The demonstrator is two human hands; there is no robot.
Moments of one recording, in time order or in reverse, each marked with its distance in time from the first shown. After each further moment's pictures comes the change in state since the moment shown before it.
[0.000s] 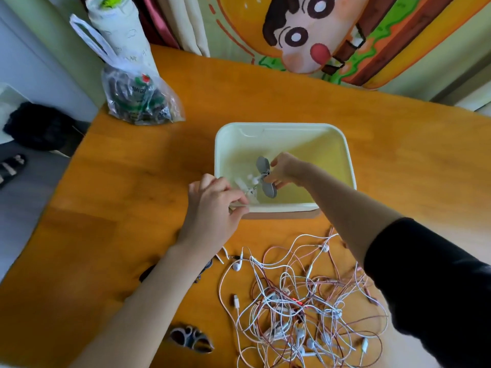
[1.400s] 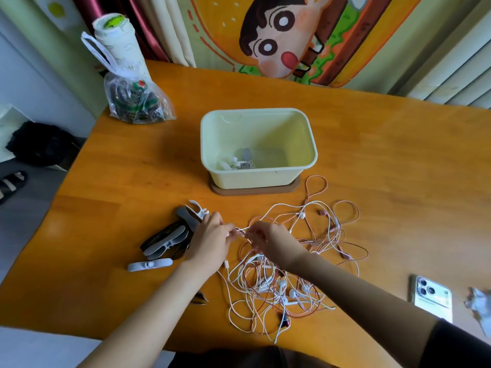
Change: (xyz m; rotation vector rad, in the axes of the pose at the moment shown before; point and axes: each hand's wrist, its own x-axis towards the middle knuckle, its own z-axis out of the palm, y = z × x) left_hand -0.102 0.012 0.045 0.099 -0.355 -0.089; right_hand -0.158 0.113 0.121 -0.048 0.154 -0.515
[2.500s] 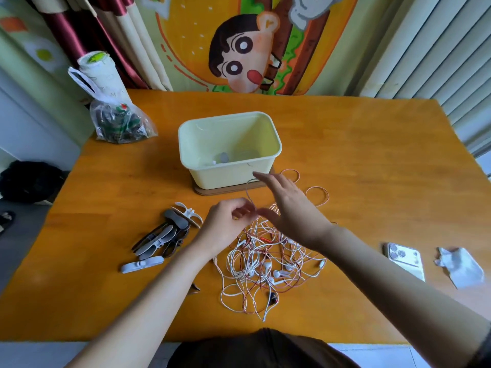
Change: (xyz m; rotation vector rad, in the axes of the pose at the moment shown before) left_hand -0.026 0.071 -0.033 -0.628 0.003 0.197; right_hand -0.079 -0.026 -0.065 -0.284 0.392 -0.202
